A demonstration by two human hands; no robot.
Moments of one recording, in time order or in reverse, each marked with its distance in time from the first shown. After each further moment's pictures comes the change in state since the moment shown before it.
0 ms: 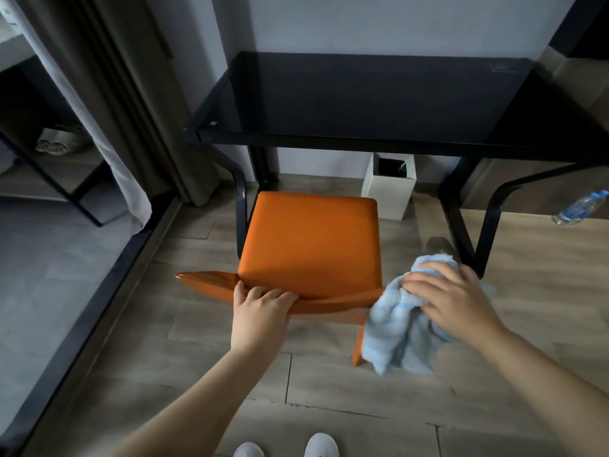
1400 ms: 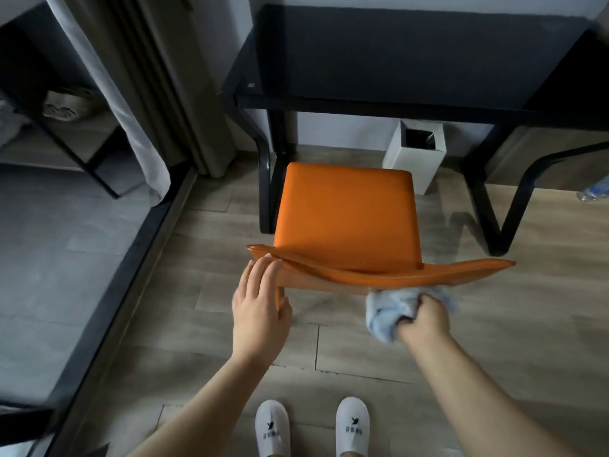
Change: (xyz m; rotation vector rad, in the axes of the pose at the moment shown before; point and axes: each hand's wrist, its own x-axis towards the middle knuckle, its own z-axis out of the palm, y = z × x) left_hand -0.049 -0.112 0.012 -0.448 0.230 -0.136; right_hand 0.040 -0.168 0.095 1.722 0.548 2.175
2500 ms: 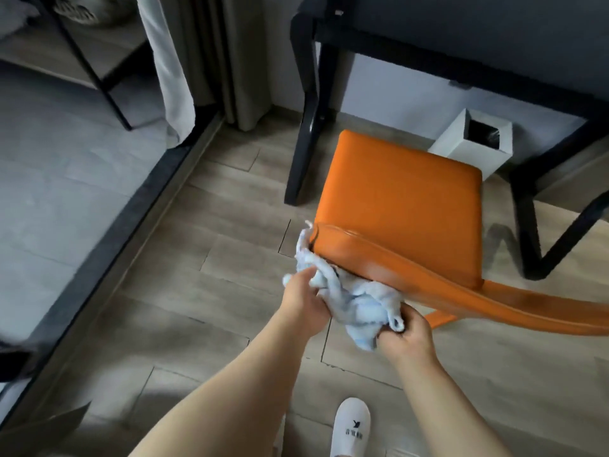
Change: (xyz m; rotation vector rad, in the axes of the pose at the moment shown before) left_hand 0.057 -0.105 0.077 -1.741 -0.249 -1.269; right_hand 0.036 0.136 0.054 -0.243 -0.161 0.116
